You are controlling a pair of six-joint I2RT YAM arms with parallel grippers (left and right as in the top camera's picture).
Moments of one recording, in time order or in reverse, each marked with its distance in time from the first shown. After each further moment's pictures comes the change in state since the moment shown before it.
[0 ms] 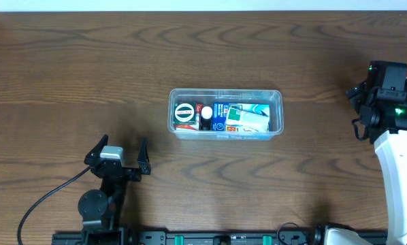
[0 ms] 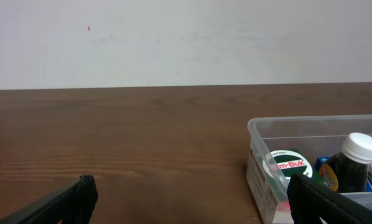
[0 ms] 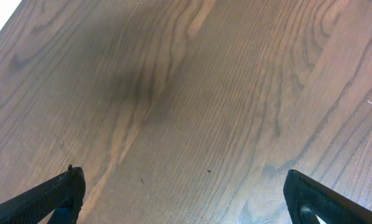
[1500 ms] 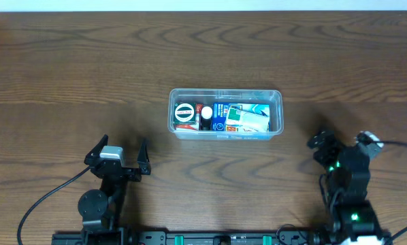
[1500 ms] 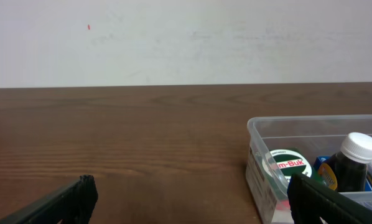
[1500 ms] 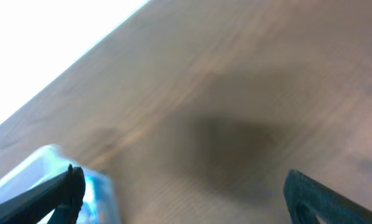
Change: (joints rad) left arm 0.000 0.000 0.004 -0.009 0.000 -0.003; right arm 0.189 -0.771 -0.888 0.662 -0.168 -0.220
